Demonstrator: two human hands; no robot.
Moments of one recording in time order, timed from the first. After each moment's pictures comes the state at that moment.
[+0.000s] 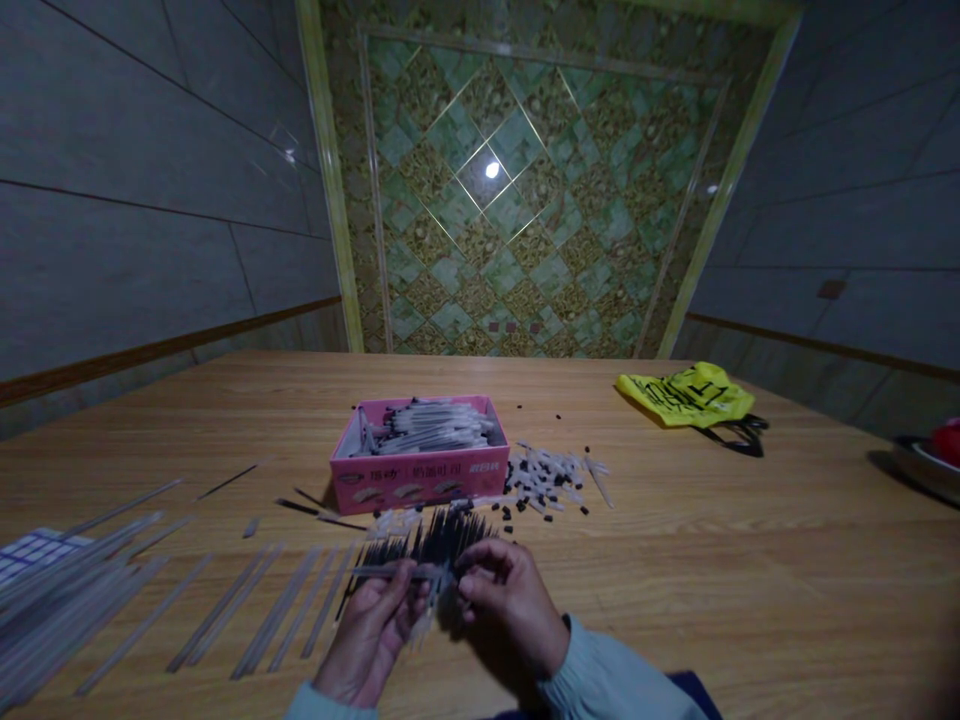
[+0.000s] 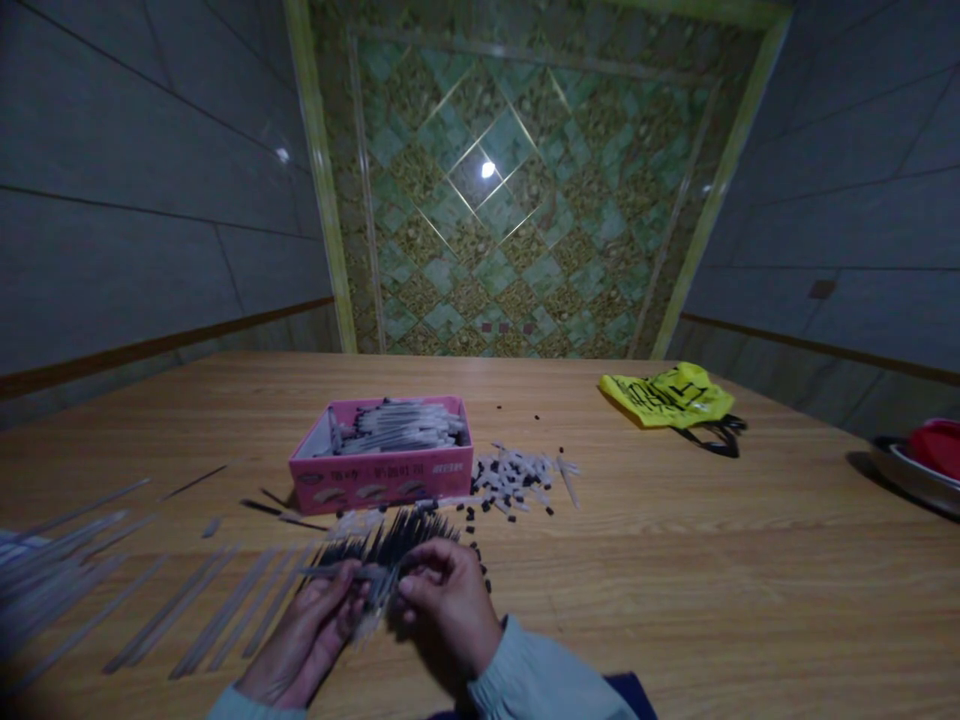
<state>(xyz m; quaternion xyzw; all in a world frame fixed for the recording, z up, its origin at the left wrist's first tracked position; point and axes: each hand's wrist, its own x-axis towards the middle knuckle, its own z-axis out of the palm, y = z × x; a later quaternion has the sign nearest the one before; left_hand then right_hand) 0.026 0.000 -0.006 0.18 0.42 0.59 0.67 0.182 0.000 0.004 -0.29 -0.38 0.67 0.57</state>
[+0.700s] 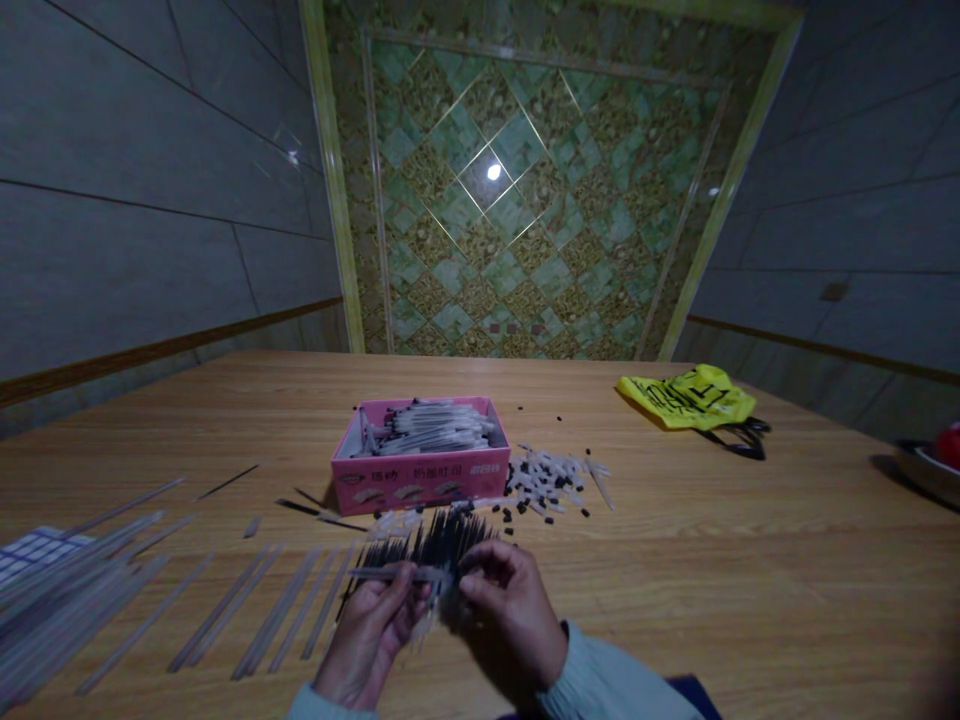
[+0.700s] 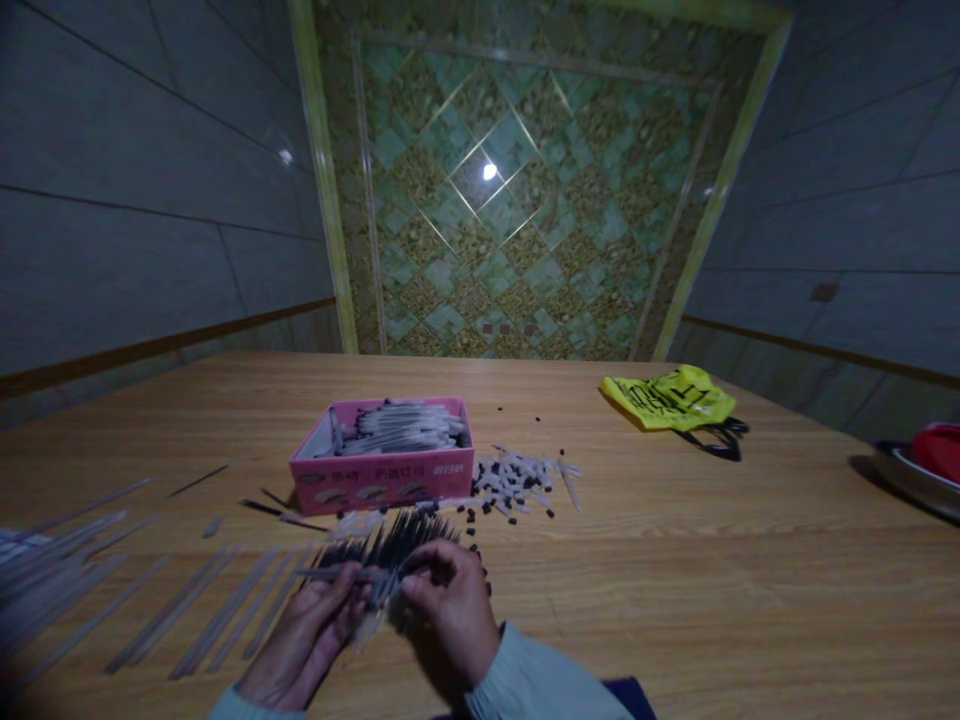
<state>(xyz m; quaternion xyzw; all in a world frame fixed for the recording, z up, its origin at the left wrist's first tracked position) 0.027 -0.001 -0.005 0.20 0.44 0.59 0.65 0.190 0.006 -0.010 -0.35 -0.47 0.57 0.57</state>
